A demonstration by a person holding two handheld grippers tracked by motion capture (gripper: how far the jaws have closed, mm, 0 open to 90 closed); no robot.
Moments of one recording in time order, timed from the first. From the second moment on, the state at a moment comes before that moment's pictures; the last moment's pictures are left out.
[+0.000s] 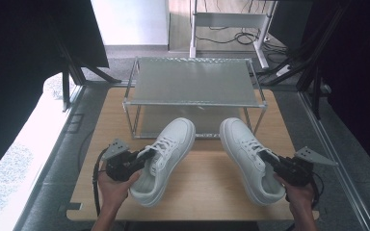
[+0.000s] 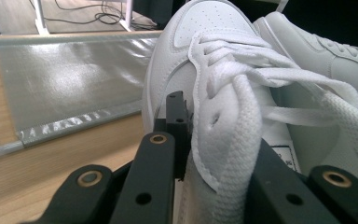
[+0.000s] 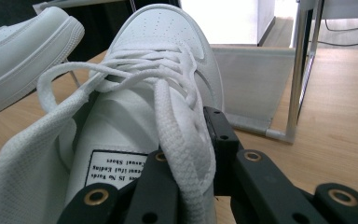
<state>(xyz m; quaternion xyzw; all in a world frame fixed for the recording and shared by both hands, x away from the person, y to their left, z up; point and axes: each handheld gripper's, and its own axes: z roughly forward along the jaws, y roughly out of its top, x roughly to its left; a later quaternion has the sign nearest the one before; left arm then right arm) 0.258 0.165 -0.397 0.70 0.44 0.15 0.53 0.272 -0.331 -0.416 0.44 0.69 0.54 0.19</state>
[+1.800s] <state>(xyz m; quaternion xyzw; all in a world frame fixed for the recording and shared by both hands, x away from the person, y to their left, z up) 0.301 0.153 -0.319 0.70 0.41 0.18 0.56 0.307 -0.316 -0.322 0.41 0.63 0.61 0.23</state>
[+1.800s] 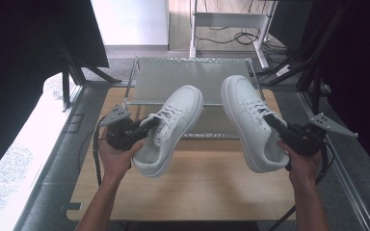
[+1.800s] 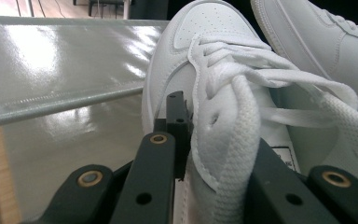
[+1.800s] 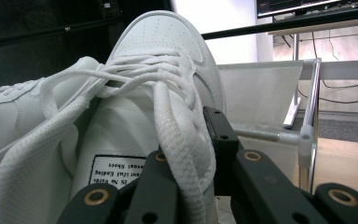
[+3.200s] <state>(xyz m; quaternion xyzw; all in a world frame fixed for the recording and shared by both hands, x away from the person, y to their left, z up) 0.359 0.174 -0.296 0.60 0.45 0.12 0.65 0.370 -0.291 -0.287 0.44 0.59 0.65 0.19</state>
